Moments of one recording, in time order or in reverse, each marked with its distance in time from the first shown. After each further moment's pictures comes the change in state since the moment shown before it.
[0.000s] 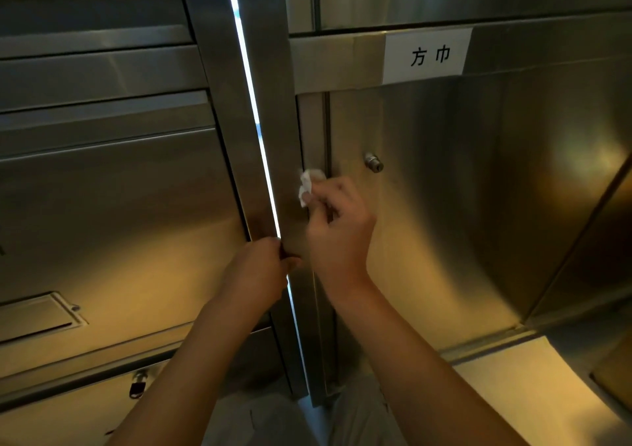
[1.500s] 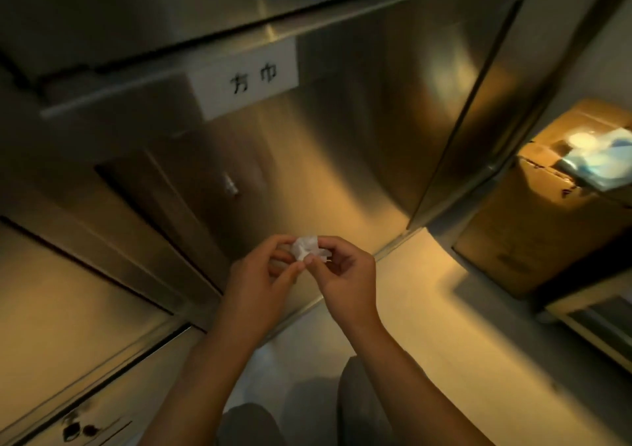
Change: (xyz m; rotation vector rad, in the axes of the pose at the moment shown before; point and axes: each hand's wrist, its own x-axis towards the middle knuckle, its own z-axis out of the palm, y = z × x) left_hand -0.019 0.124 0.046 -0.424 -0.255 0.271; right_hand -0.009 0.003 -0.161 0.081 0.067 0.770
